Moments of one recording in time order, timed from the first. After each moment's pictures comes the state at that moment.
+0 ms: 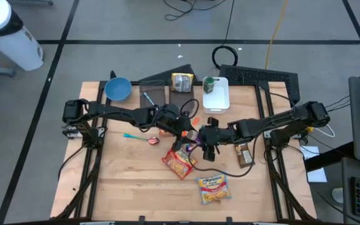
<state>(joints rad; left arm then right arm) 0.07 1.71 1.15 0.13 0.36 0.04 0.18 1.45 1.07 -0.45 0.24 0.23</state>
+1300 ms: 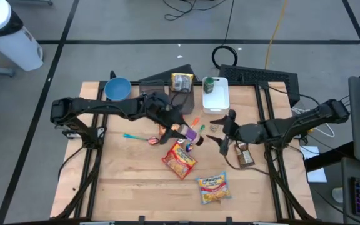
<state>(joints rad) 0.16 1.55 1.15 -0.02 0.57 0.14 0.27 1.04 0.70 -0.01 0.53 0.11</state>
